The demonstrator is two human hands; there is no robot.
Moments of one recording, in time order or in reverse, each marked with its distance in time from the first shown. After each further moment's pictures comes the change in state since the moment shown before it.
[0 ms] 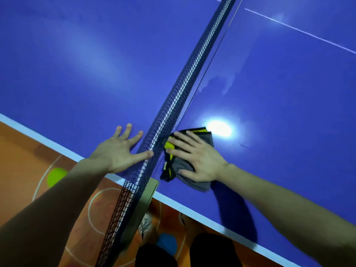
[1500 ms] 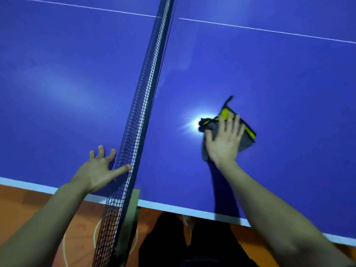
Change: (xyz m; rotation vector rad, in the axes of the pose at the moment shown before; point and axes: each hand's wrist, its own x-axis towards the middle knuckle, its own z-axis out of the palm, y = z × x) left_hand 0.012 0.007 0.001 0.052 0.001 0.005; right_hand -0.104 0.033 -0.013 -0.073 0.364 1.386
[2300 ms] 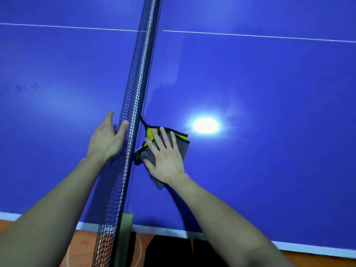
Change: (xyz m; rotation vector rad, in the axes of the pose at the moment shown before) left_hand 0.099 0.095 -0.092 -0.379 0.467 0.064; right_hand -0.010 -0.125 0.022 0.044 -0.198 -0.578
